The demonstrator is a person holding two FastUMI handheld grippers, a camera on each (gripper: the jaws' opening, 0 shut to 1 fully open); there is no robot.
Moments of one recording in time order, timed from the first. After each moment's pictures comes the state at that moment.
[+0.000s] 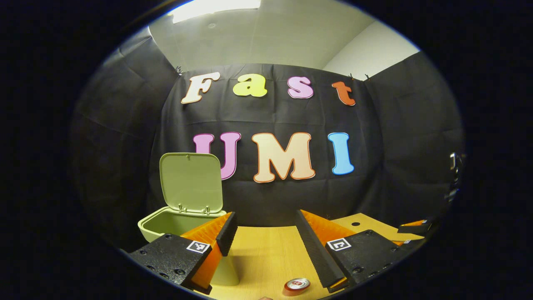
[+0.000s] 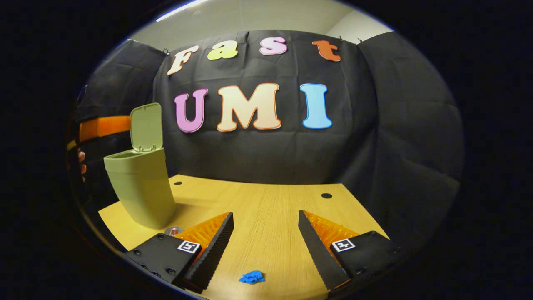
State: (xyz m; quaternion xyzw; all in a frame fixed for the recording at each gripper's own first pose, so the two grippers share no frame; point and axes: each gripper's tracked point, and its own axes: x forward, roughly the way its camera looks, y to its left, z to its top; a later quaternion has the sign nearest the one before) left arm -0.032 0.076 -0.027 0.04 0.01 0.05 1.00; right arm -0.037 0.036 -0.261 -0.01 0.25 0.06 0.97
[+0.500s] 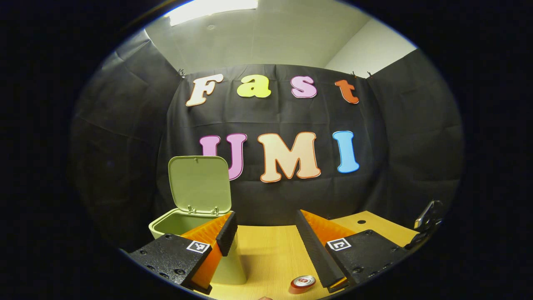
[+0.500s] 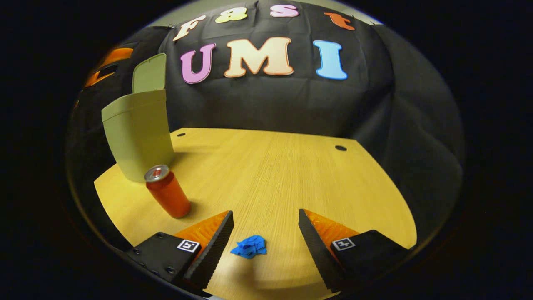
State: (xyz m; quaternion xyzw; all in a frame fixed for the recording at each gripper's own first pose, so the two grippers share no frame) left arm -0.042 0.088 -0.019 0.06 0.01 0.07 1.00; right arm -0.090 0.041 -0.401 -0.02 0.40 0.09 0.91
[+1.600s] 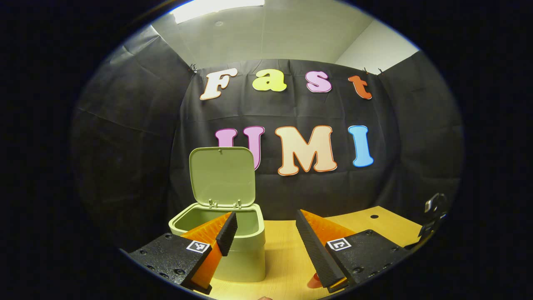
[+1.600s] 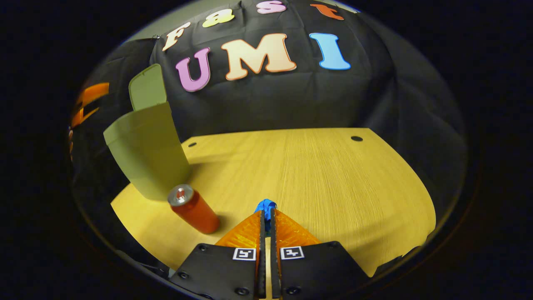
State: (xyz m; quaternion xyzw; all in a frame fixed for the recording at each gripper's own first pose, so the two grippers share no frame) left arm -0.060 0.146 -0.033 0.06 0.03 0.10 0.99; right arm -0.053 0.101 -0.348 0.06 0.36 0.11 0.93
